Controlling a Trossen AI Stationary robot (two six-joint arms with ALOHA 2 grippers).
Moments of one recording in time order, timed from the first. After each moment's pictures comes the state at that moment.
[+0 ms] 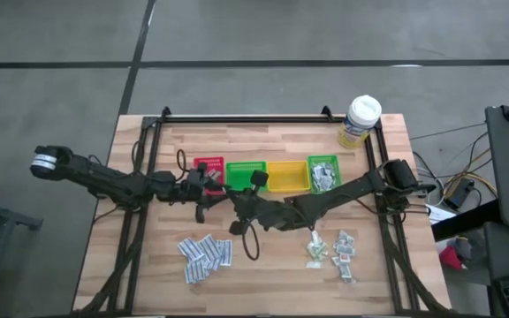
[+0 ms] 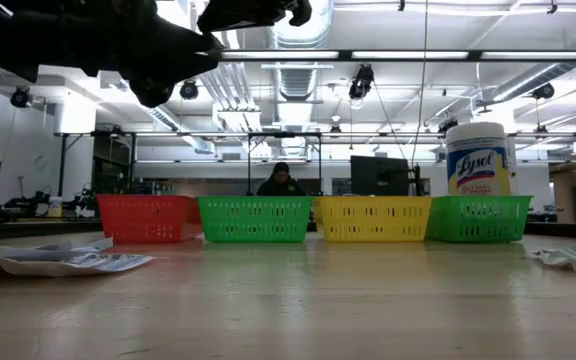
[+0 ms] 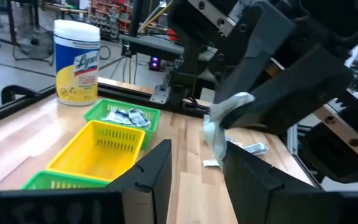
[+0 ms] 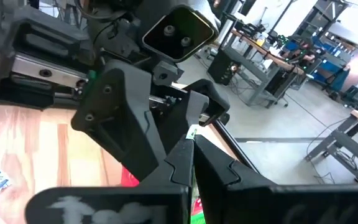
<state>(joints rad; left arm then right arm) -0.13 1.02 0.33 0.70 -0.17 -0.23 0.28 1.95 1.46 0.23 0.78 -0.19</state>
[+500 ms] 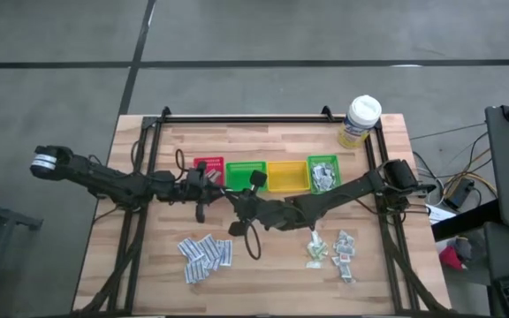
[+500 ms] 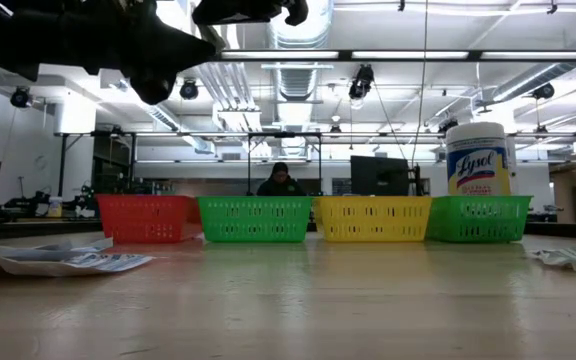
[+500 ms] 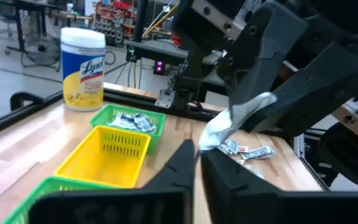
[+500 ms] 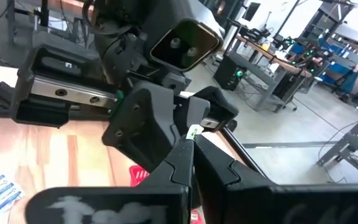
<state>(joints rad) -0.13 1.02 0.34 0.71 -0.18 -0.21 0.28 1.95 1.46 0.27 0.75 -0.17</state>
